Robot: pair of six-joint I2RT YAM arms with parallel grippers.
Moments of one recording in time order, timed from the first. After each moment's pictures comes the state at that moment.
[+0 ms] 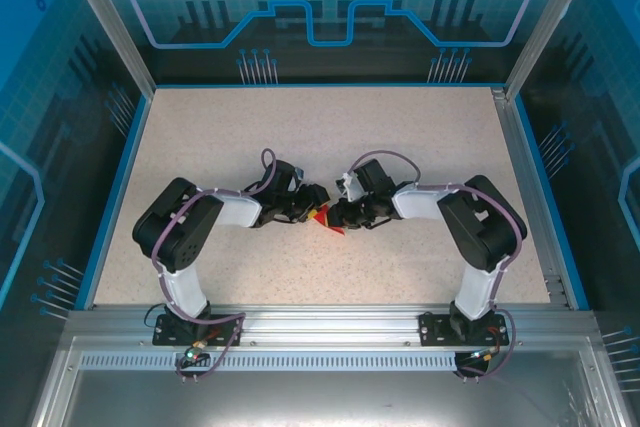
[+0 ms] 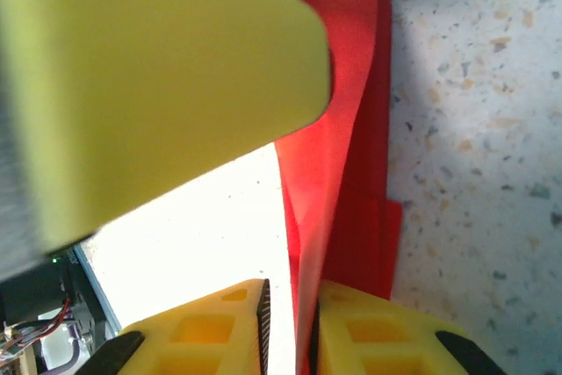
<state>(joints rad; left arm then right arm) -0.48 1.82 0.77 0.30 0.46 -1.13 0.57 1.81 0.90 -0.10 -0.63 0.55</state>
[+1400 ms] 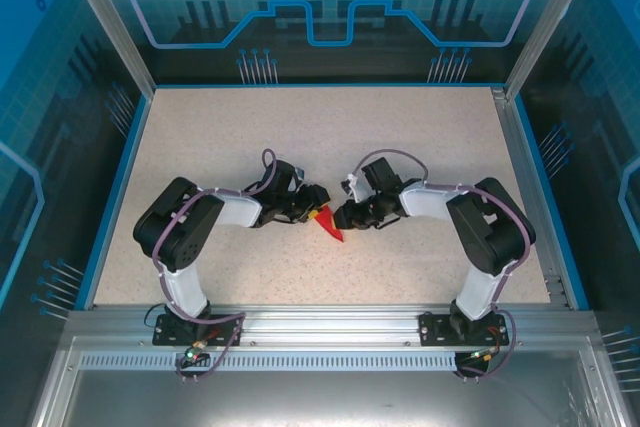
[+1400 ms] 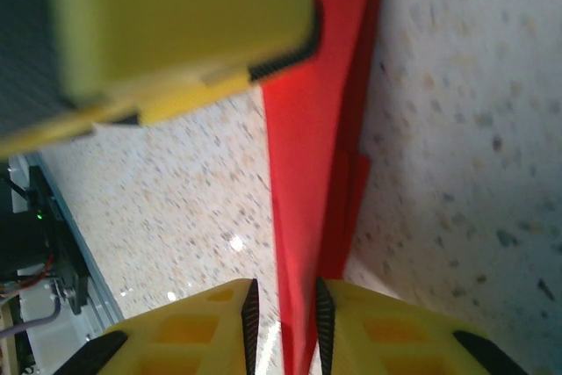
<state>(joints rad) -0.48 1.82 0.77 0.30 0.48 -1.13 0.52 1.78 0.90 -0.20 -0.68 0.41</state>
